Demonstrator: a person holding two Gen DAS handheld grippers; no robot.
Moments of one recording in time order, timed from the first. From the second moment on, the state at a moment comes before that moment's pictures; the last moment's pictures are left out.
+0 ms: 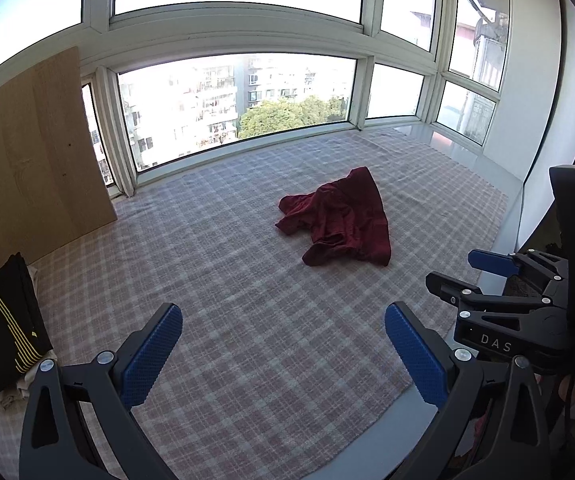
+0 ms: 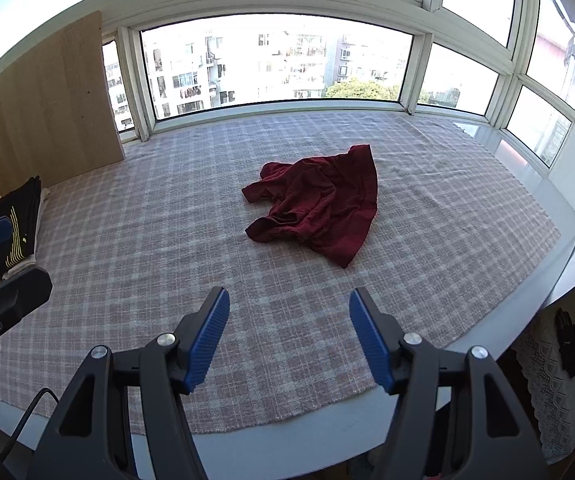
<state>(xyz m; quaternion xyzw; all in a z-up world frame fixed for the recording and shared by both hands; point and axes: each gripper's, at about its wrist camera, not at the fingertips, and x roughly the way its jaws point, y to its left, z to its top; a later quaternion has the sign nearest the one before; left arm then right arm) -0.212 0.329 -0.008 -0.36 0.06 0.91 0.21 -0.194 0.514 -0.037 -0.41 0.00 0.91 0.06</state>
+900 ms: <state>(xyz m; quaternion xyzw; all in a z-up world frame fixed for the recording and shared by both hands) -0.325 0.472 -0.047 -0.40 0.10 0.88 0.24 -0.318 0.660 -0.087 -0.46 -0.01 0.88 0.10</state>
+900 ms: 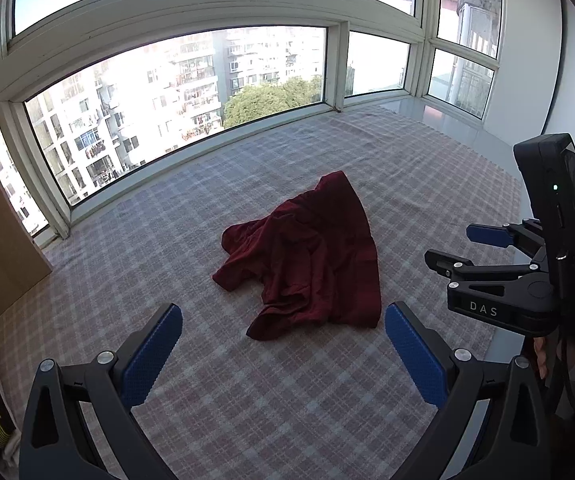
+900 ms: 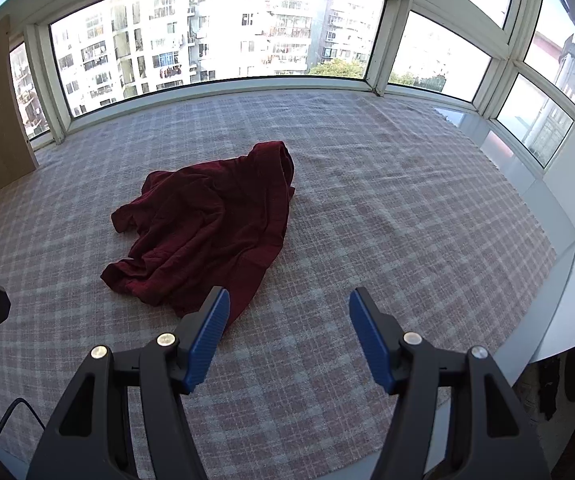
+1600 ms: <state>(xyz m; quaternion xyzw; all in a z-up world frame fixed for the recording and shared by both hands) -0.370 0.530 -0.098 -0.44 0.12 0.85 0.25 -0.382 0.706 -0.129 -0.48 -0.02 0.87 0.10</state>
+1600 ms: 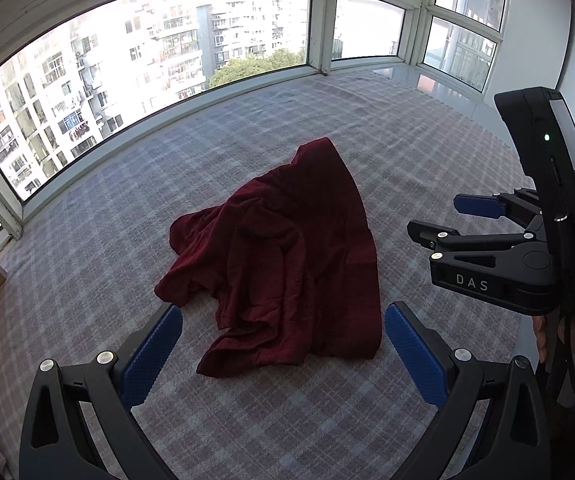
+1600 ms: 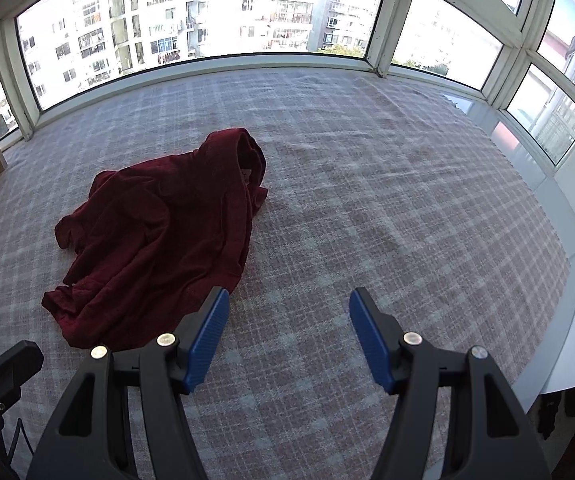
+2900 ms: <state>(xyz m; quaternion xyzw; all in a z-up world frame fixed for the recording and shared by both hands) -0.361 0.595 -0.189 -0.45 0.29 0.72 0.44 -0.405 0.752 -0.167 -0.51 0.01 0.85 0.09</state>
